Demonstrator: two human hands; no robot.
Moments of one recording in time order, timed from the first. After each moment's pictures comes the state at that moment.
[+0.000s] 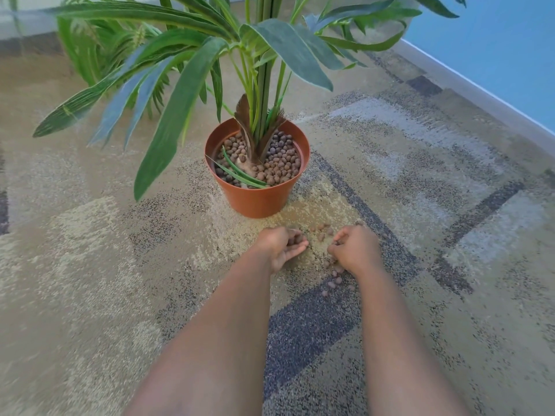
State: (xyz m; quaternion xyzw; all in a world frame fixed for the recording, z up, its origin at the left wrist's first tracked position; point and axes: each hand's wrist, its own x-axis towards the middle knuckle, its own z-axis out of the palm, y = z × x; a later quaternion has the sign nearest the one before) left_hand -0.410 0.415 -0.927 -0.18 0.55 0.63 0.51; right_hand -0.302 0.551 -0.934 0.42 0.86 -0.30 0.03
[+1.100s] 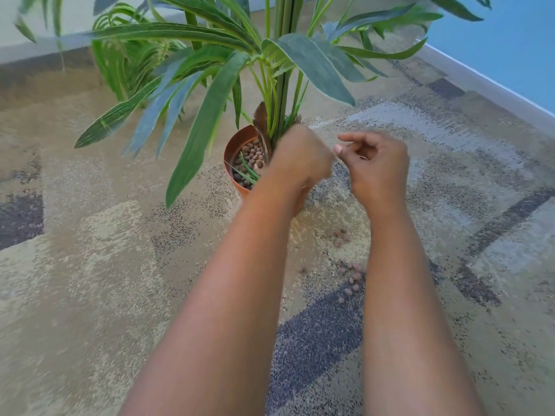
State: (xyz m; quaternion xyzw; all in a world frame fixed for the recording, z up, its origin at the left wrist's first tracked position) left_hand -0.454 0.439 -0.770 0.15 0.84 0.46 0.23; right_hand -0.379 0.544 -0.808 0.26 0.79 -0.44 -0.34
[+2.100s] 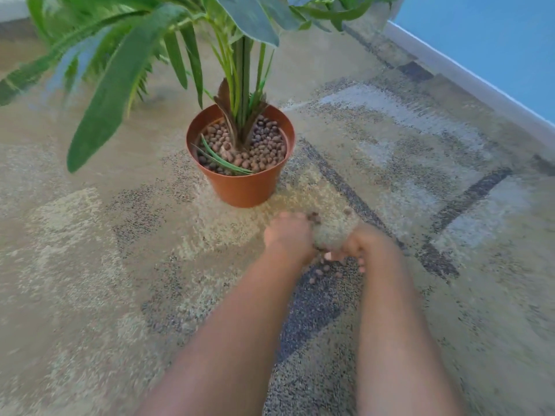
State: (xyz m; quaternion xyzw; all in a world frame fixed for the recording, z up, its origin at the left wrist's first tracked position) left_hand -0.361 0.449 -0.891 0.33 0.91 -0.02 0.27; right_hand -0.297 0.577 -0.907 0.50 0.76 -0.25 0.32
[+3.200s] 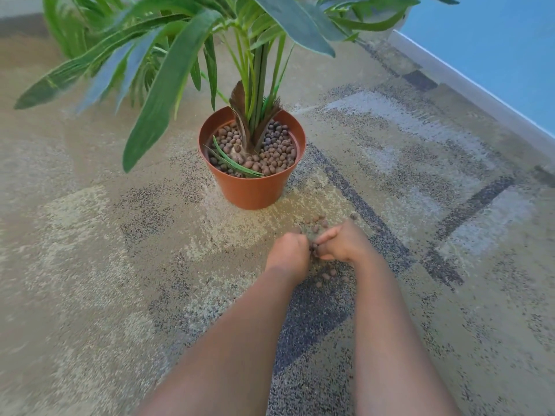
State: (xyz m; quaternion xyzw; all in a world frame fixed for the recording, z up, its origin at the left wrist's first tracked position) left_hand -0.356 0.425 -0.947 0.33 0.90 0.20 0.22; right_hand -0.307 0.544 -0.913 0.42 0.79 -0.42 0.15
